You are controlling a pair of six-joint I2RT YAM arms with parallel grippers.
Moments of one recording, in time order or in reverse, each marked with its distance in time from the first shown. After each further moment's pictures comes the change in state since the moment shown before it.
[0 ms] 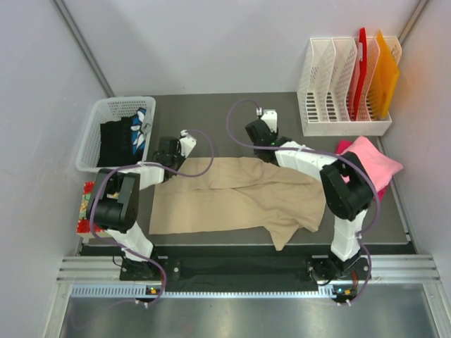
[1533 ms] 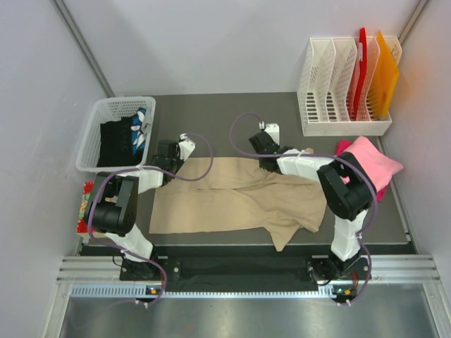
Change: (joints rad) left arm 0.000 -0.041 -0.059 0.017 -0.031 0.034; right arm -0.016 0.044 -0.103 0.026 -0.065 -0.003
